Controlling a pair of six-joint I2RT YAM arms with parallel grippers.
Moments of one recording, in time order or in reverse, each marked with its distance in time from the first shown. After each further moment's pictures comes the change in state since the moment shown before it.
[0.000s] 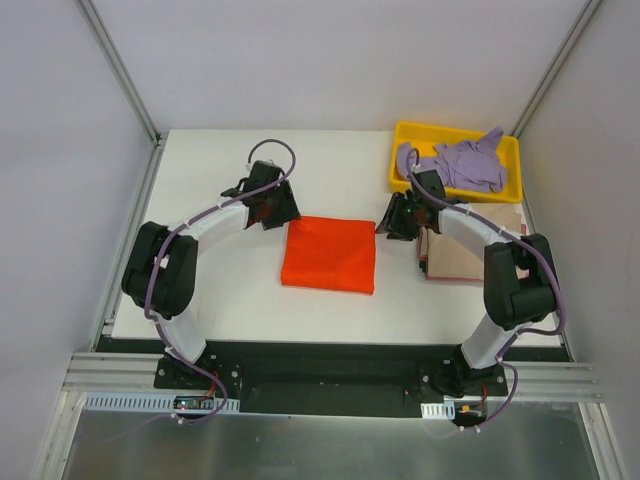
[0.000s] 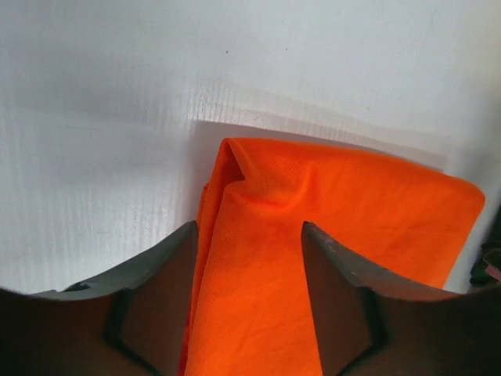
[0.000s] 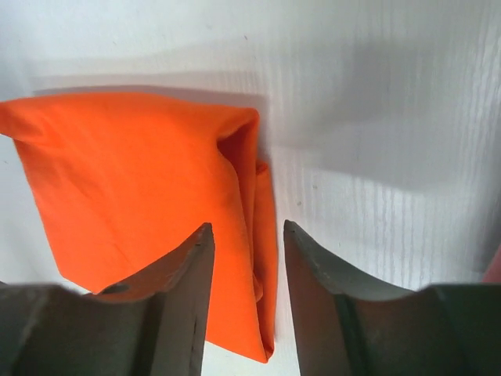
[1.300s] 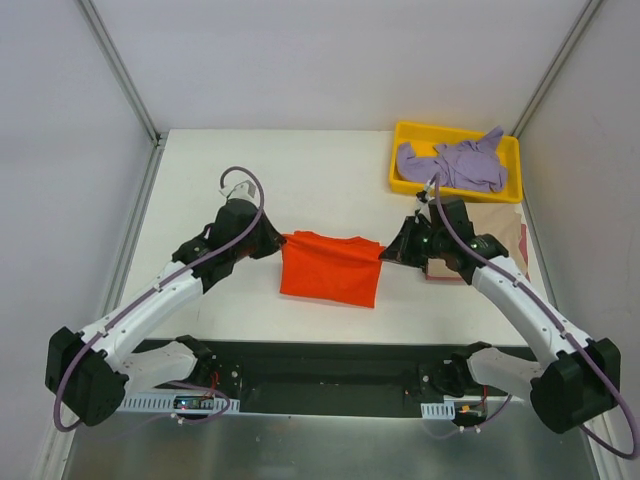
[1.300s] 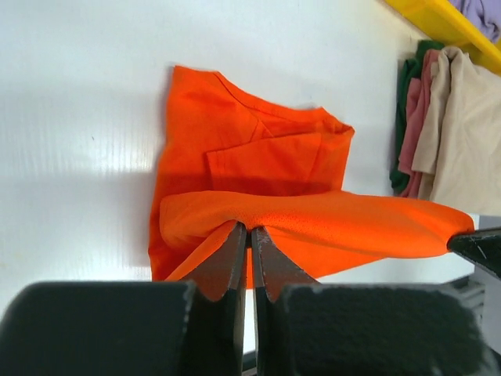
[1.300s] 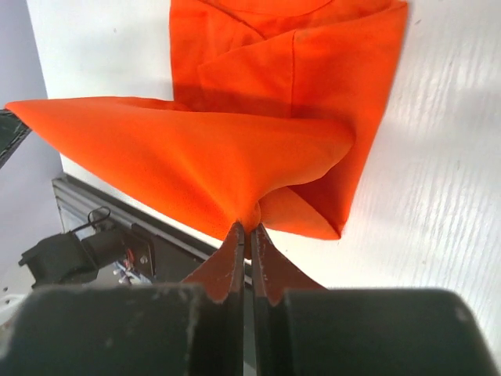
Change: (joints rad) left arm -0.167 -0.699 -0.351 -0.093 -0.107 -0.109; right arm 0.118 -0.592 -0.202 -0.201 -0.096 0.066
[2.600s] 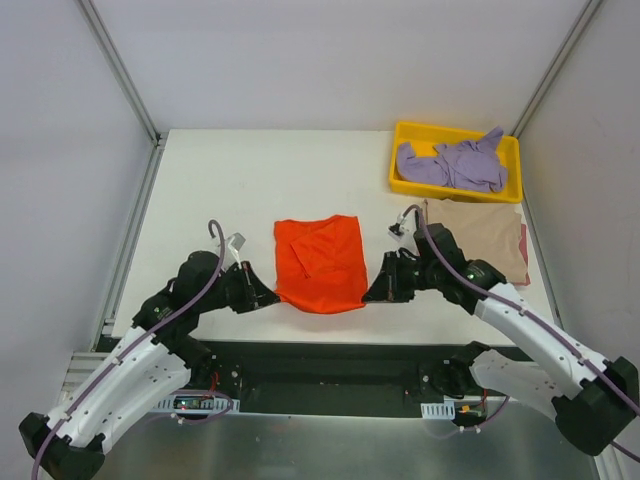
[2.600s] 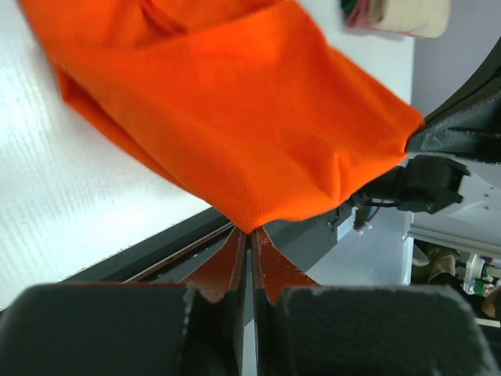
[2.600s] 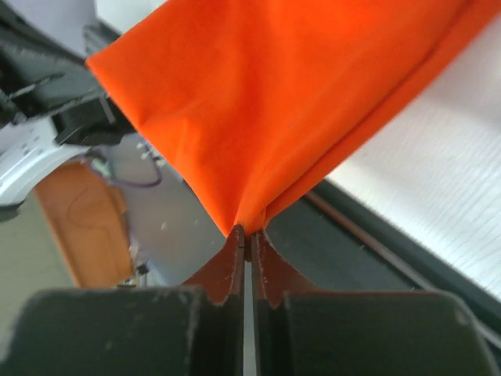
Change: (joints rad) left arm 0.007 -0.489 -0.317 -0.164 0.402 -0.052; right arm 0.217 -0.114 -0.159 0.039 -0.153 0.050
